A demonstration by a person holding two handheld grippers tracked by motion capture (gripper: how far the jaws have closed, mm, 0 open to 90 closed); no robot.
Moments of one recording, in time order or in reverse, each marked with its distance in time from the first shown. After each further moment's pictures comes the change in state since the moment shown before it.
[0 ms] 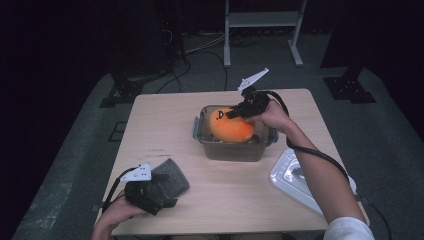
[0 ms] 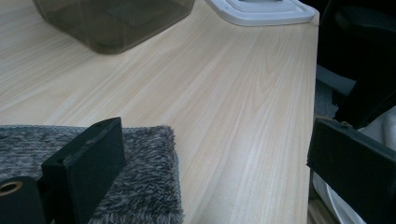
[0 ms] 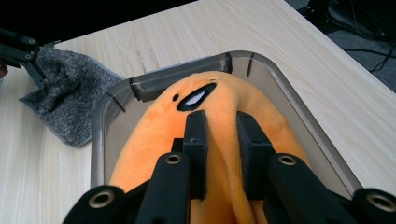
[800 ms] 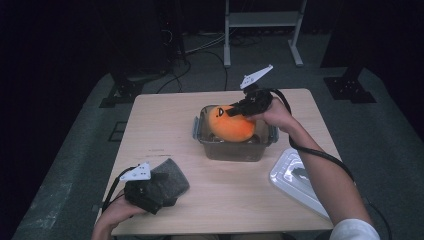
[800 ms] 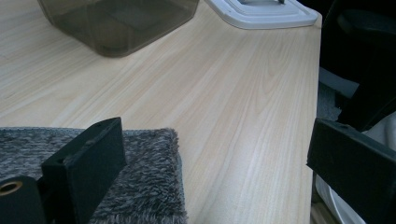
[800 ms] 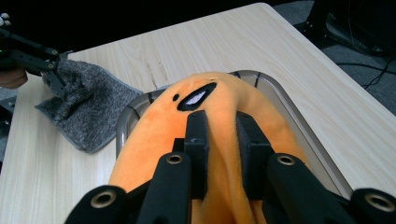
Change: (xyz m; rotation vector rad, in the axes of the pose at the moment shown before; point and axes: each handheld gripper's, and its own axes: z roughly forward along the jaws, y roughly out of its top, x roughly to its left) left arm 0.001 0.001 -0.001 -0.006 0.012 0.001; right arm 0.012 0.008 -0.017 -0.041 0.002 -0.027
